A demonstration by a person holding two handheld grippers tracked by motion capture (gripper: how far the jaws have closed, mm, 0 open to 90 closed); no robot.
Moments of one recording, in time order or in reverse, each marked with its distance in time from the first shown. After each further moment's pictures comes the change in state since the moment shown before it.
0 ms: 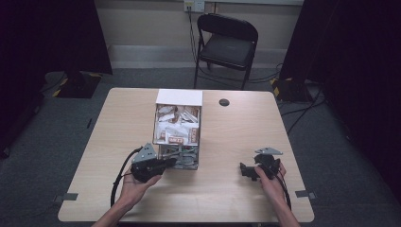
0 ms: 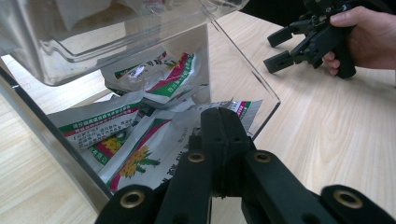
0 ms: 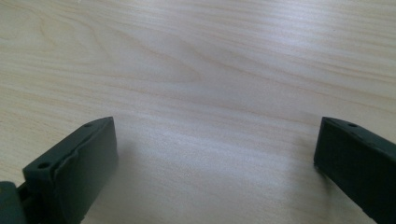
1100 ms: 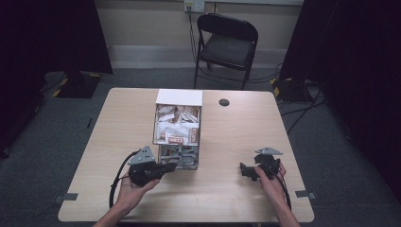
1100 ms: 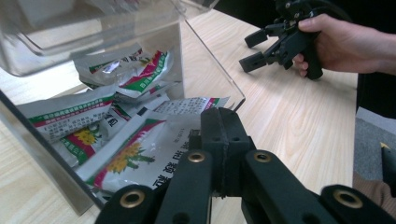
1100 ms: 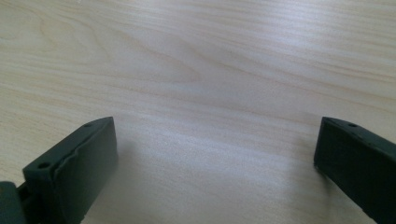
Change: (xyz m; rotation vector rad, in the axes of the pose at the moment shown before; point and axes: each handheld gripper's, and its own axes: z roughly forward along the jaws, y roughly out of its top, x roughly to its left) left arm -0.011 0.001 -0.009 0.026 -0.071 -0.029; right arm 0.000 0.000 0.000 0.000 0.000 0.000
